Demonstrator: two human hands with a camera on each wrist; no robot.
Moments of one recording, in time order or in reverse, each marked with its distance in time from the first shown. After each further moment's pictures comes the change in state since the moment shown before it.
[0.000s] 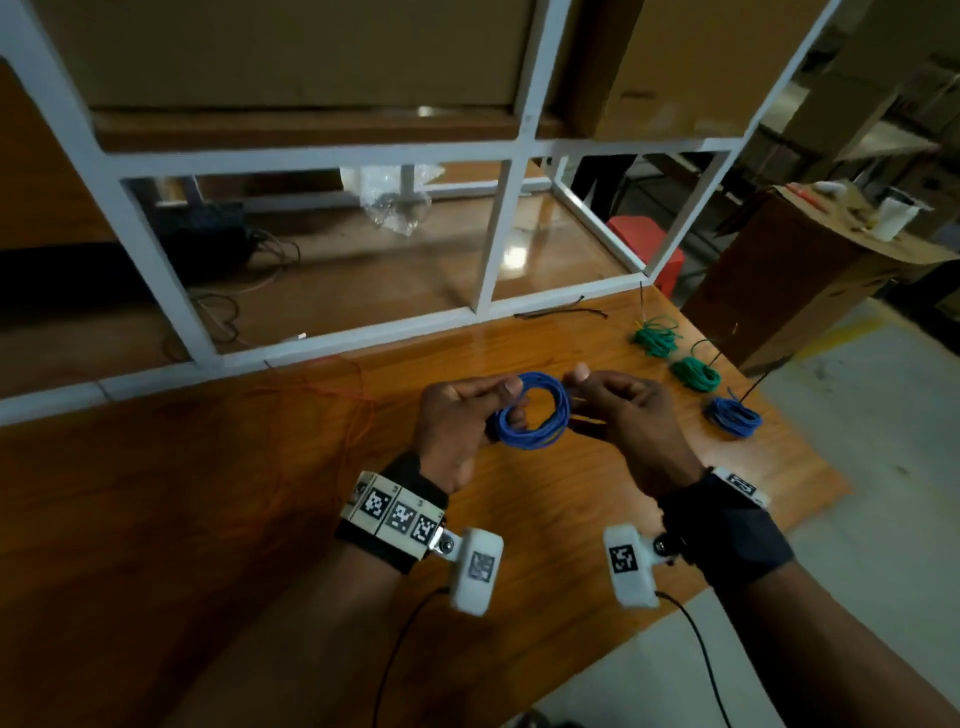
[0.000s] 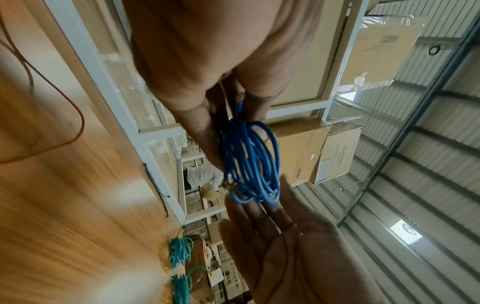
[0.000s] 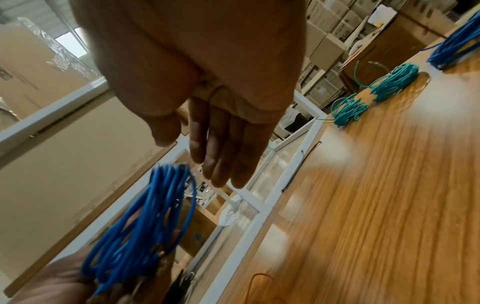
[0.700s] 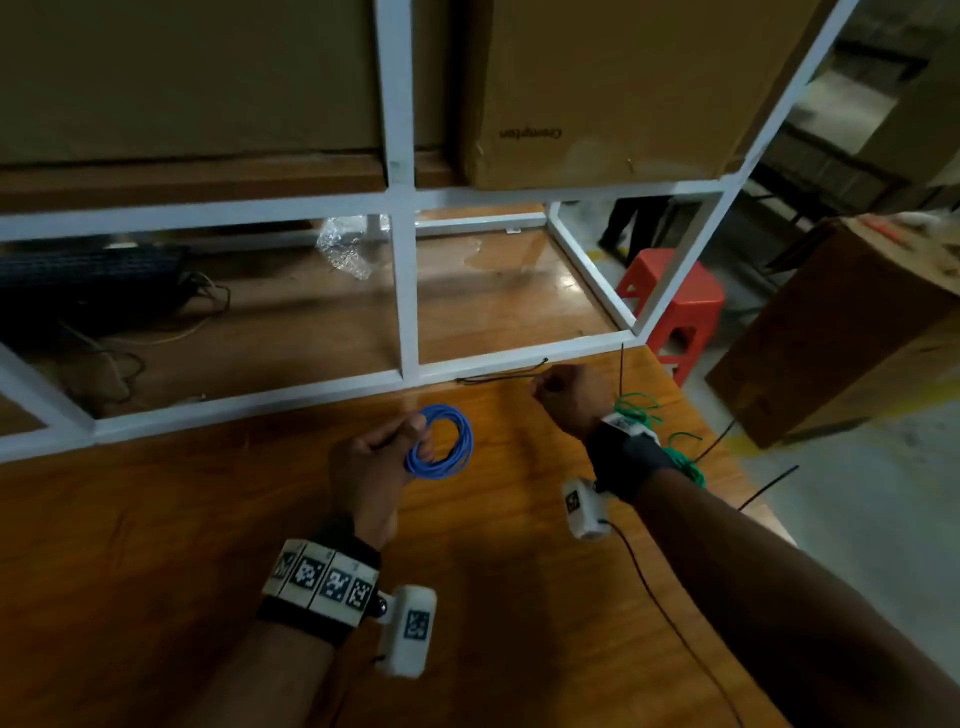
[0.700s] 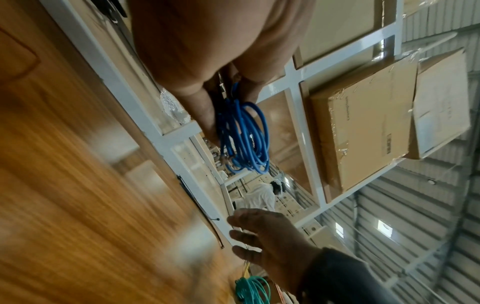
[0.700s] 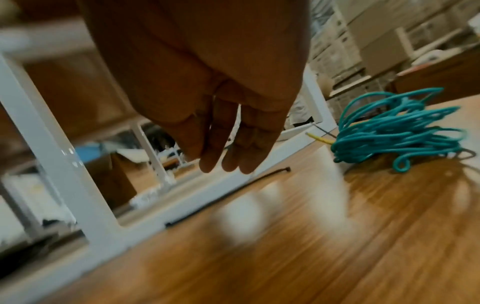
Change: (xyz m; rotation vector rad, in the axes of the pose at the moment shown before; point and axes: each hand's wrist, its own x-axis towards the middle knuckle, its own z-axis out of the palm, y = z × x) left_hand 0.135 -0.049 0.081 0.099 0.474 0.176; right_hand 0.286 0.059 -0.122 -0.781 -0.119 -0.155
